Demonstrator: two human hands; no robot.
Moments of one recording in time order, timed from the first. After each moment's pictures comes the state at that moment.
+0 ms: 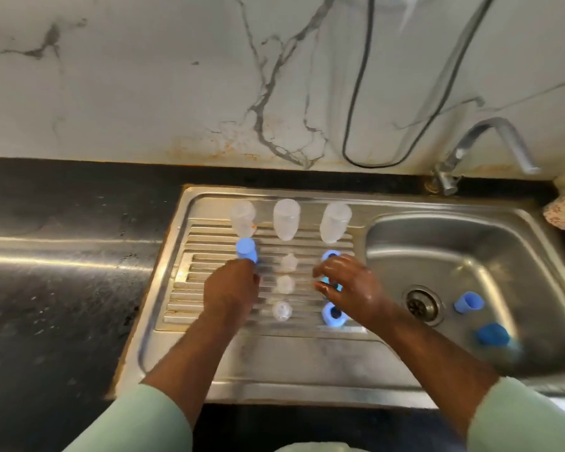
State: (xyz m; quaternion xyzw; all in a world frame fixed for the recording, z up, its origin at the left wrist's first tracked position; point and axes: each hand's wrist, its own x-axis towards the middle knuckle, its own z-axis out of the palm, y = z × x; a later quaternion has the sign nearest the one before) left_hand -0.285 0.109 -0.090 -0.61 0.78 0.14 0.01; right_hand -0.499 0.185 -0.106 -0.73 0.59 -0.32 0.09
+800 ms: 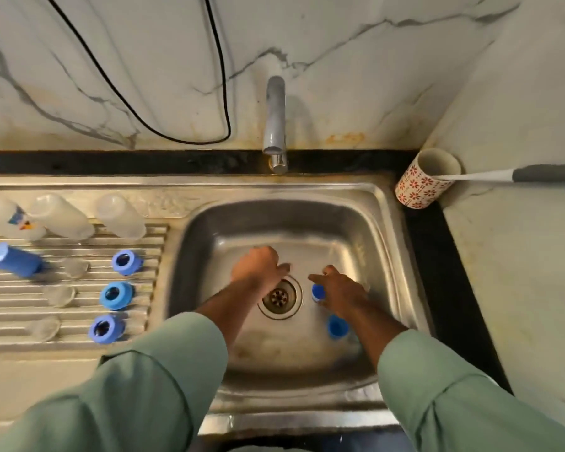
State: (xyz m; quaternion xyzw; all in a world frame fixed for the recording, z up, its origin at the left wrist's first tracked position) left_hand -0.706 0.176 -0.164 -0.57 0.76 0.29 0.11; right_hand -0.874 0.269 -0.234 -0.59 0.74 0.07 0.31
